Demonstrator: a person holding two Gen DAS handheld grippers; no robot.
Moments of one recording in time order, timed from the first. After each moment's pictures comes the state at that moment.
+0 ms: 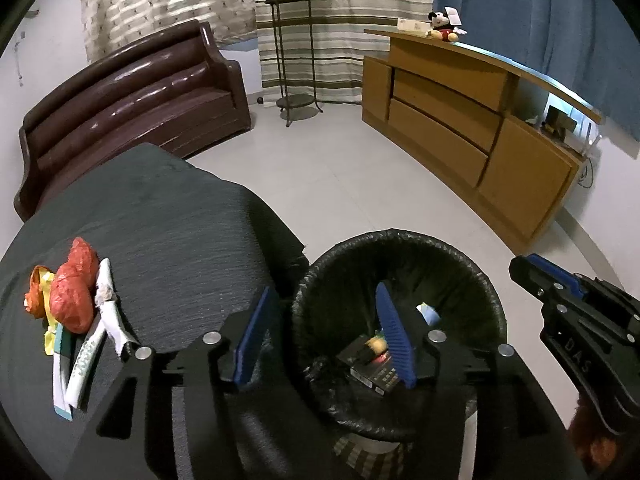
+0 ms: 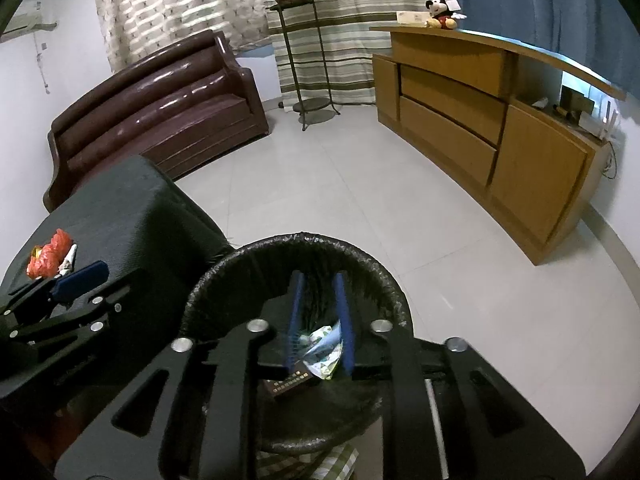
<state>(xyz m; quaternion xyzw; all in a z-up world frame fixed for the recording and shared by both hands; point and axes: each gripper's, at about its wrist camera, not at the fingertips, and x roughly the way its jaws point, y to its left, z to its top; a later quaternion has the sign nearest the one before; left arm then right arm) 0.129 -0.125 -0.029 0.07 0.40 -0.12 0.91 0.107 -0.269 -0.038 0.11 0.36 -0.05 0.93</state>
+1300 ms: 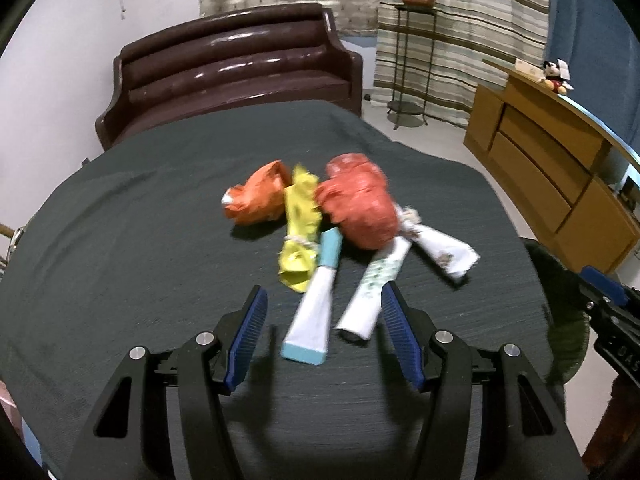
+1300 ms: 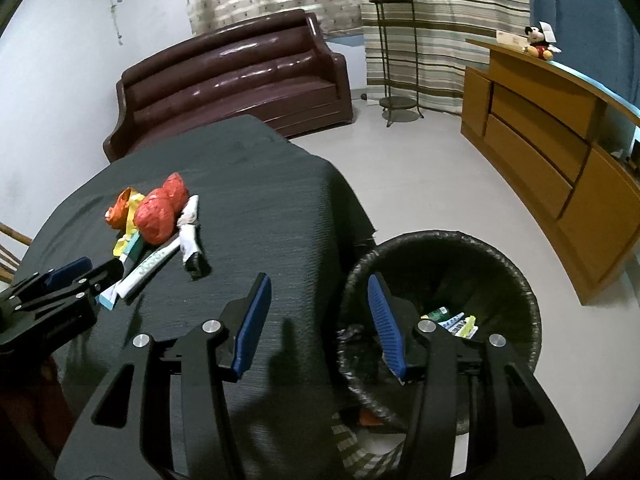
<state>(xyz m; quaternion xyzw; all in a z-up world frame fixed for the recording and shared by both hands) 0.101 0.063 -0.026 -0.01 0.40 0.04 0.92 0.108 -0.119 -0.019 0.05 0.37 0.08 0.93</state>
